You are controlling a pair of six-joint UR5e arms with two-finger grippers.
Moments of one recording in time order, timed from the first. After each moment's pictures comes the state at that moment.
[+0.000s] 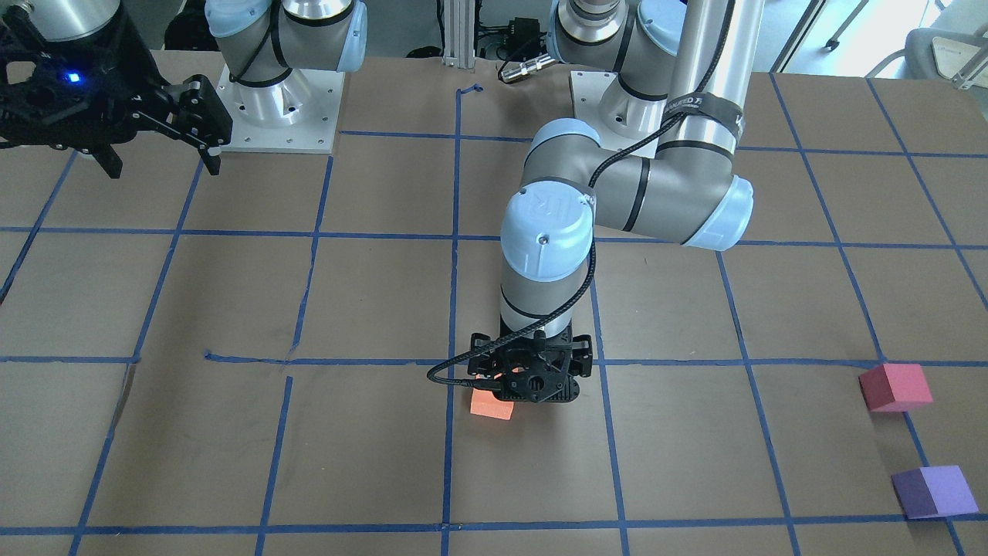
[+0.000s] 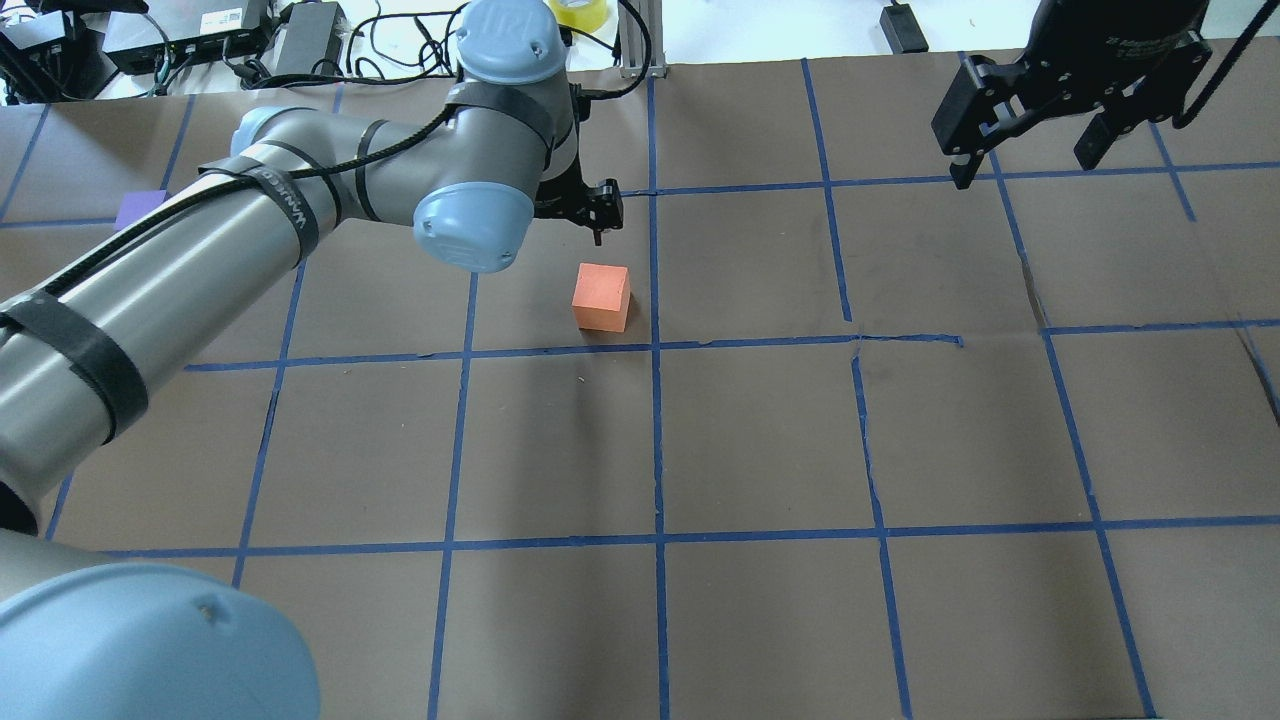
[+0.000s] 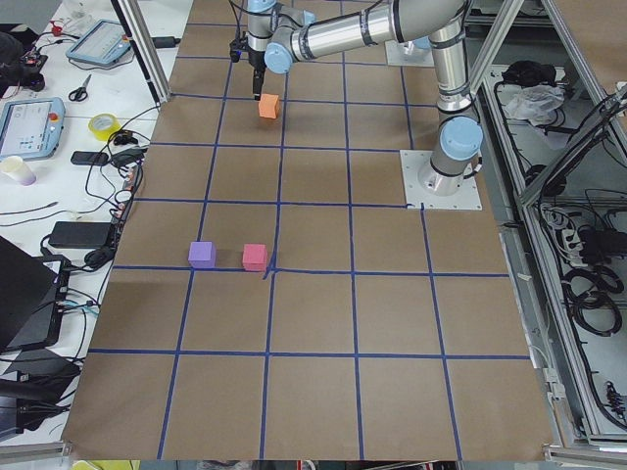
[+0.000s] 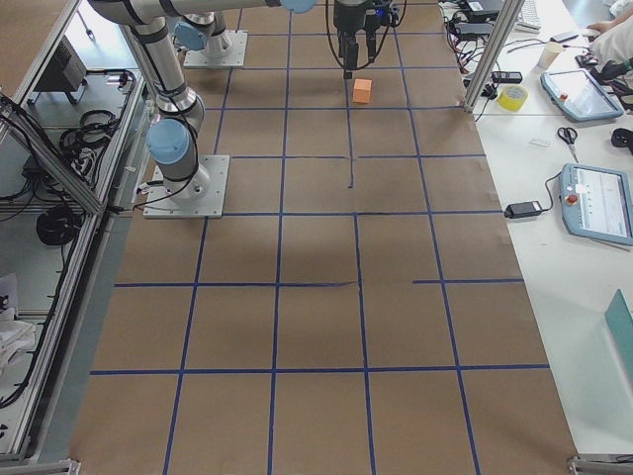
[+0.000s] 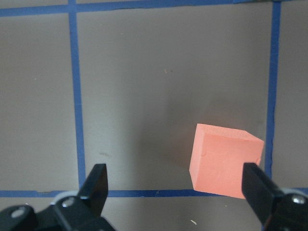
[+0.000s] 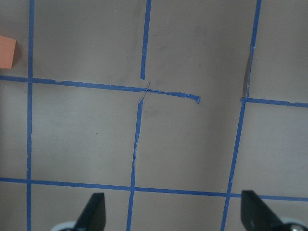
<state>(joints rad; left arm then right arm) -1.83 -2.07 -1.52 -1.02 1.65 -0.21 1.52 -1.56 1.42 -1.44 -1.62 -0.16</state>
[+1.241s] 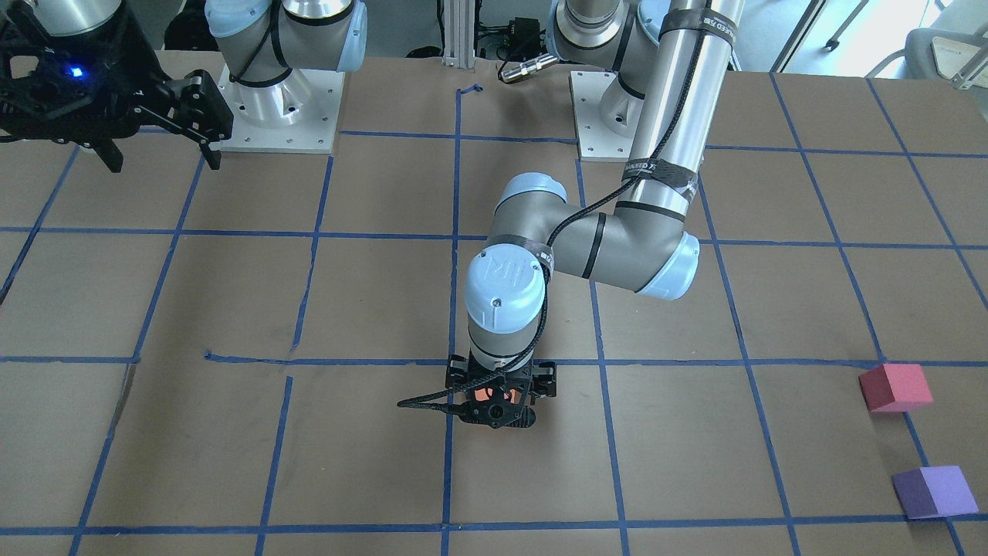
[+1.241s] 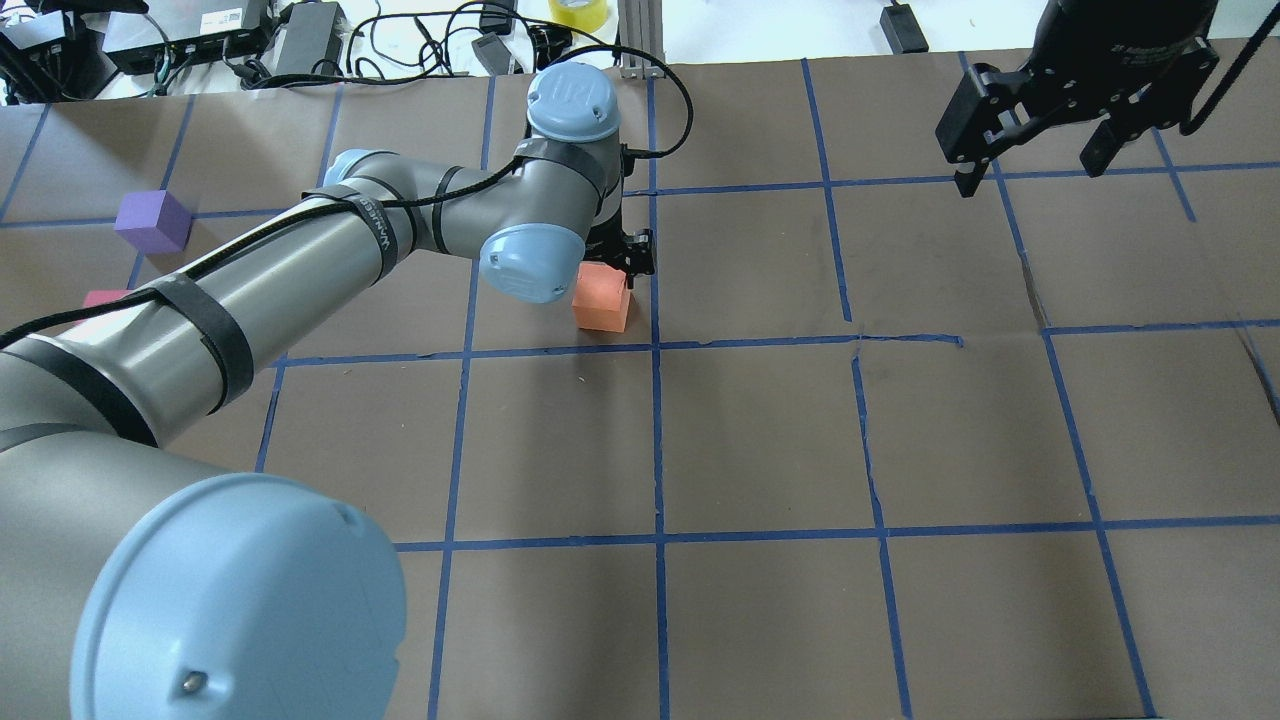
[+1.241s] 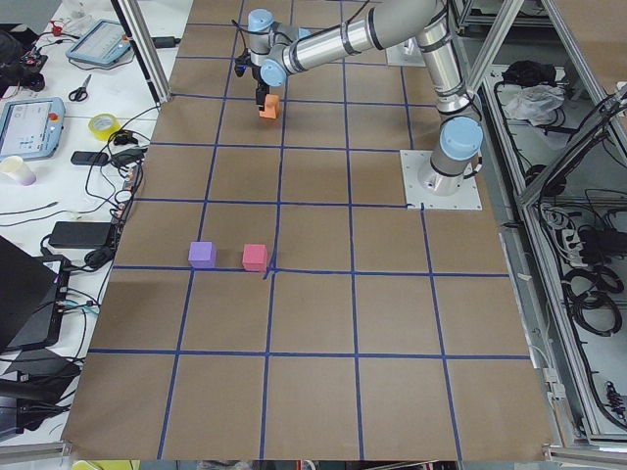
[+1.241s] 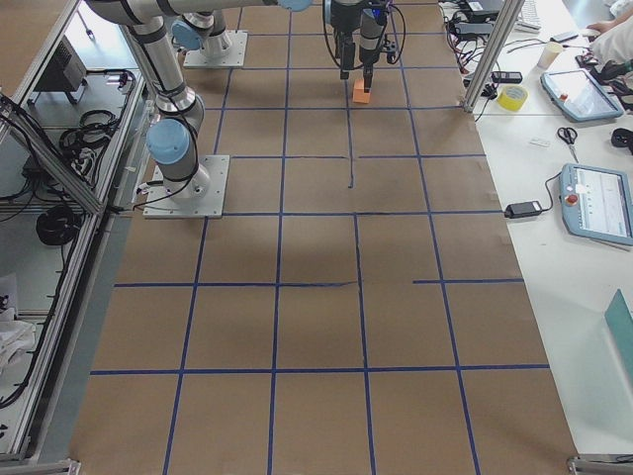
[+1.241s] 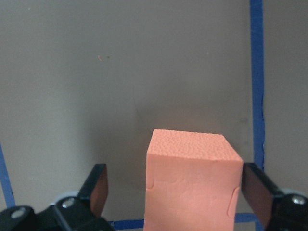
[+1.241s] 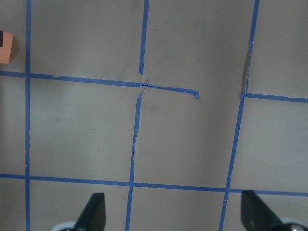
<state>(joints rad) -1.86 -2.18 -1.52 -0.98 1.64 -0.19 1.52 -1.57 1.43 -1.43 -1.62 -0.15</state>
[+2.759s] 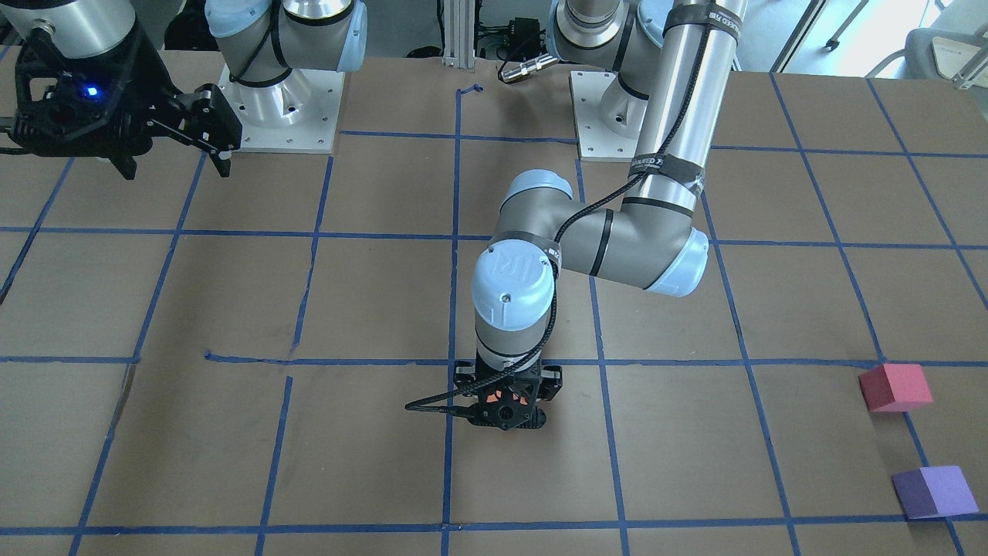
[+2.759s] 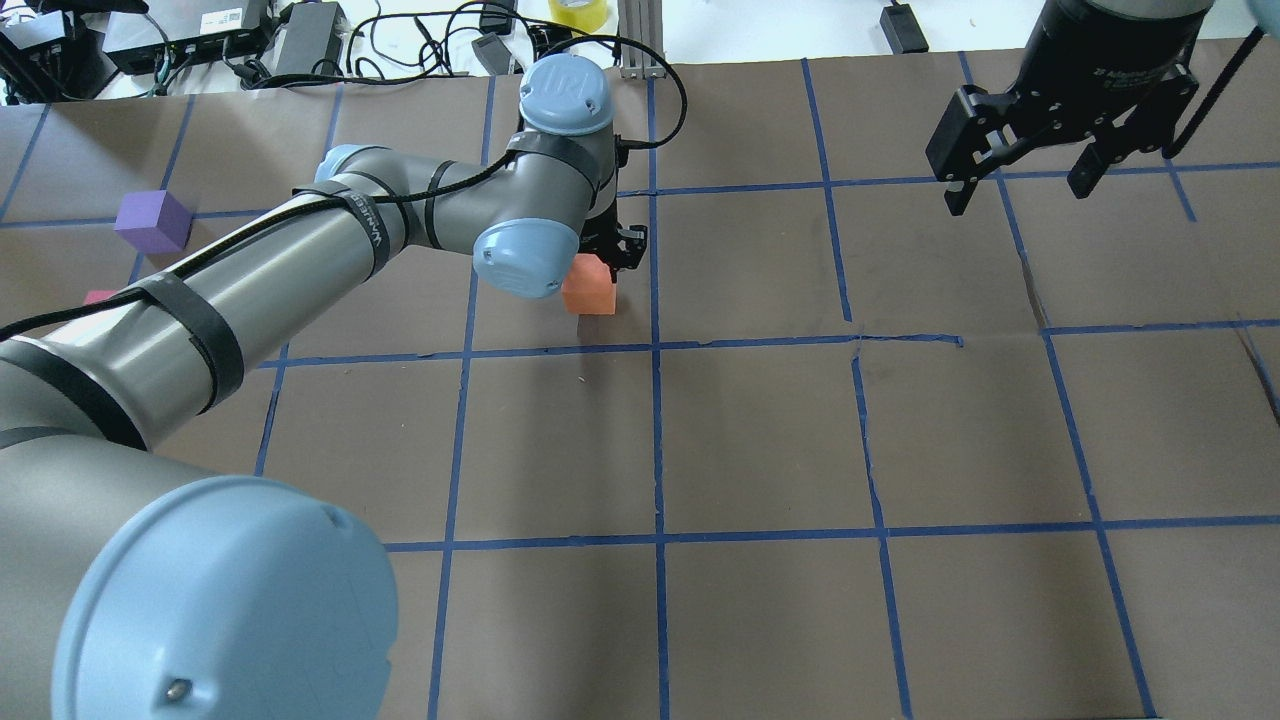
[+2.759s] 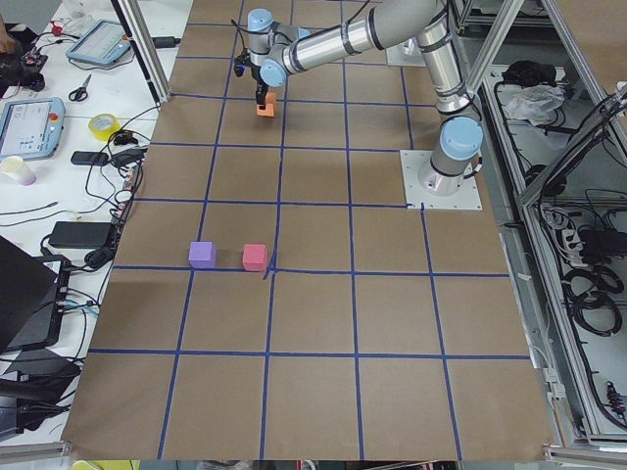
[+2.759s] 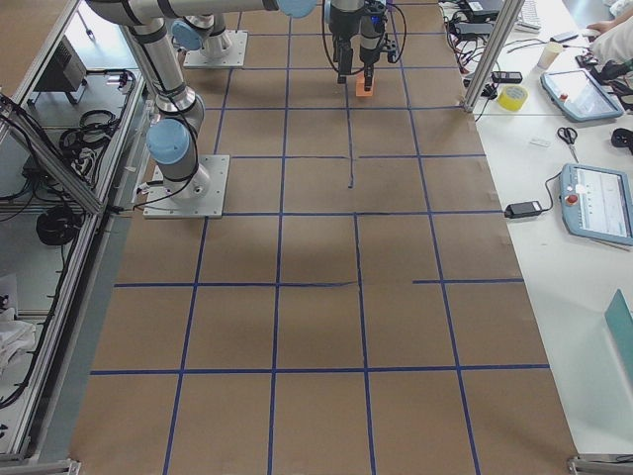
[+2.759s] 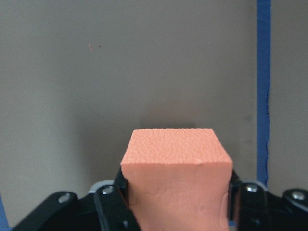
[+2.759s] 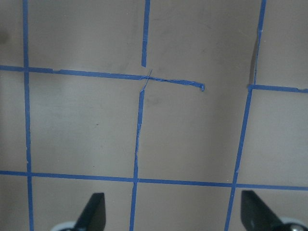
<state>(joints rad) -1.84 -2.16 -1.51 -0.97 1.65 -0.20 1.52 -1.57 1.46 -1.43 -1.61 -0.14</state>
